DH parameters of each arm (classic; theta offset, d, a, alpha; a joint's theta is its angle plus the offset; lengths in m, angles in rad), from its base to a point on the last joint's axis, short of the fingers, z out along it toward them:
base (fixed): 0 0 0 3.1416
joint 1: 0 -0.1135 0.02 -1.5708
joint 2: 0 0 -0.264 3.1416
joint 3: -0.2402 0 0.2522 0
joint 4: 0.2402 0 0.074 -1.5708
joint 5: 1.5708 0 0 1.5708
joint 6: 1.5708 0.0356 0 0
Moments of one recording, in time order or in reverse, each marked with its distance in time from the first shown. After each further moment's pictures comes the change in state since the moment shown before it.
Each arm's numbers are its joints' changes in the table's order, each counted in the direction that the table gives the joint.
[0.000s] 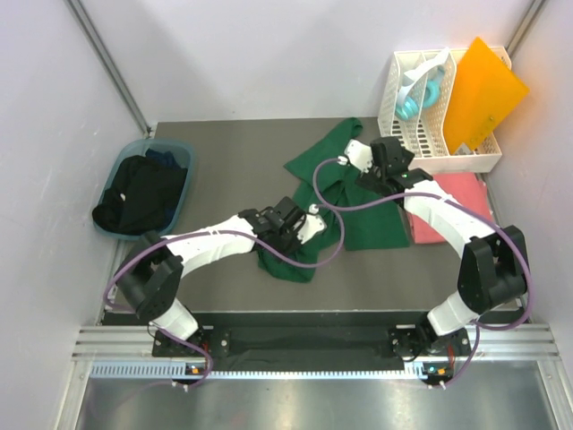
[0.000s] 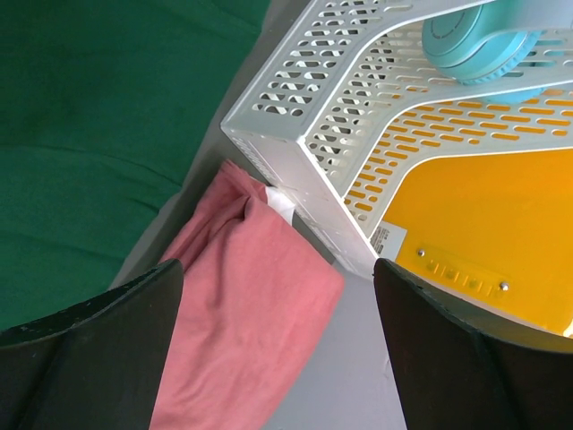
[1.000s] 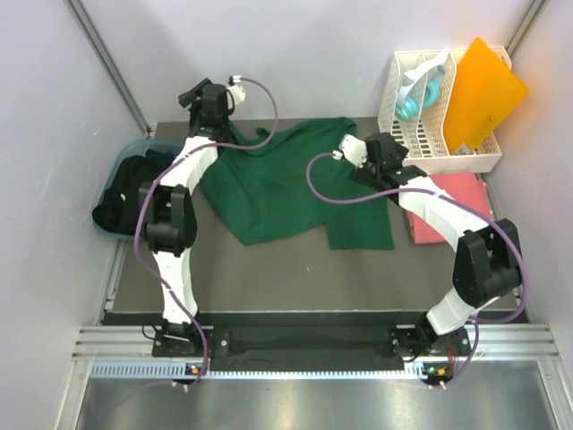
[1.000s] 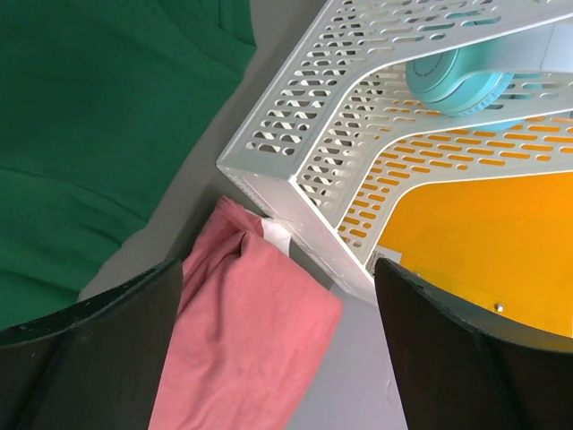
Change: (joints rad) left arm -0.660 -0.488 -0.854 -0.530 -0.663 0.780; right arm -0.019 -0.043 -0.037 -0.054 -0.004 0.017
